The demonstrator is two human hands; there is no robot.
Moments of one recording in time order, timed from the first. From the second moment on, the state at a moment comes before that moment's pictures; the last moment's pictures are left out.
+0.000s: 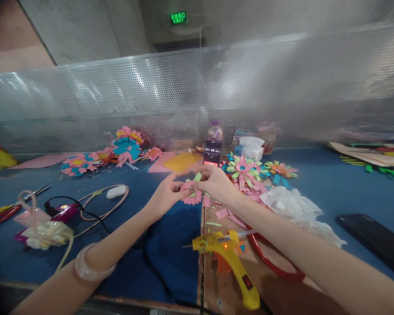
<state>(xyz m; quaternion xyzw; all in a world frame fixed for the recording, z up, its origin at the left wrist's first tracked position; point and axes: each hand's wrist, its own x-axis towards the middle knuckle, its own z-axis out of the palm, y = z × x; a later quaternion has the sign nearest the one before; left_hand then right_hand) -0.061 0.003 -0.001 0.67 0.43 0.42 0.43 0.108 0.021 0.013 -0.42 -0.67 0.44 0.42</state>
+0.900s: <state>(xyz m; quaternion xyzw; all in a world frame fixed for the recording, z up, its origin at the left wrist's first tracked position) -0.078 0.014 0.006 0.69 0.45 0.41 0.39 0.134 0.015 -0.001 -0.46 -0.71 0.41 0.33</state>
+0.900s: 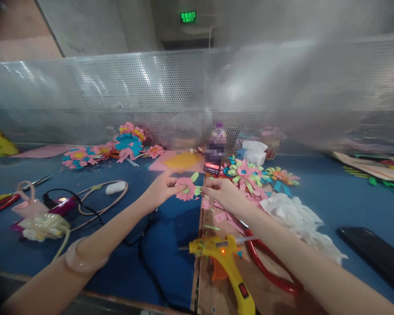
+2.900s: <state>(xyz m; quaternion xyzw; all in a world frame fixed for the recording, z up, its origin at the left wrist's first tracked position) -0.070 0.011 0.002 0.66 0.48 0.44 0.39 0.133 0.005 0.009 -0.50 -0.71 0.37 0.35</state>
